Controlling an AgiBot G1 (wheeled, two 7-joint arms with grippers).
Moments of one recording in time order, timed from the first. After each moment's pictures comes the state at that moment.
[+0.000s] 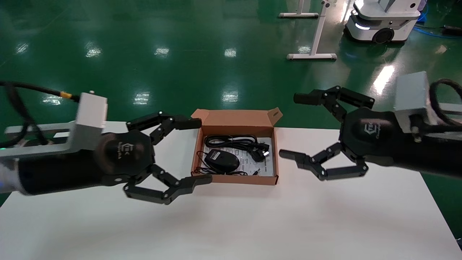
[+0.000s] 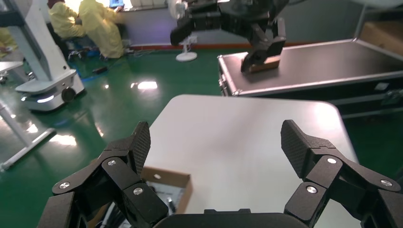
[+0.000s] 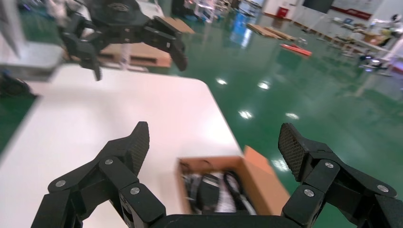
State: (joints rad) left arm -1.19 0.73 0.40 -1.14 0.86 1.42 -0.10; right arm 1.24 -0.70 -0.36 1.03 -0.88 -1.45 -0.05
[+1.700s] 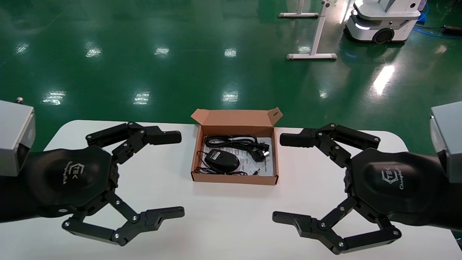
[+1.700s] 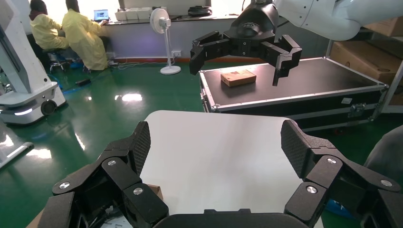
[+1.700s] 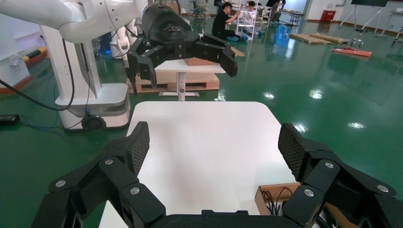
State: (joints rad) left arm -1.07 0.61 0.28 -1.28 0.73 1.50 -0.19; right arm 1.07 -0.61 -0.28 1.28 -0.73 -1.50 0.19
